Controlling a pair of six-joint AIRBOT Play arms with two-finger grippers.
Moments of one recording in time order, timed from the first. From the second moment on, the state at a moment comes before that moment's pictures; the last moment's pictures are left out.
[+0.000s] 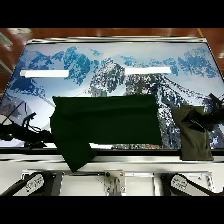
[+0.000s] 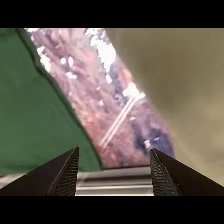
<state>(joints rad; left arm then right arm) 0.40 -1.09 0.61 1.19 -1.37 -1.28 -0.57 -1.28 1.00 -1.20 1.37 1.30</state>
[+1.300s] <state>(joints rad) 0.30 -1.17 0.43 0.96 -1.12 -1.19 -0.58 -1.27 0.65 -1.10 1.33 1.25</state>
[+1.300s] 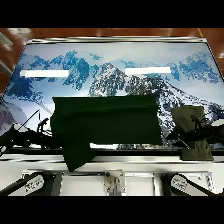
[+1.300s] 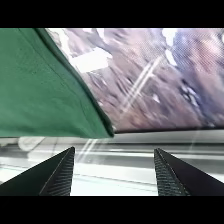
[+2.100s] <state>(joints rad) 0.31 -1.15 0.43 0.95 -1.16 -1.18 -0.58 -1.28 0.46 -0.92 1.15 1.20</state>
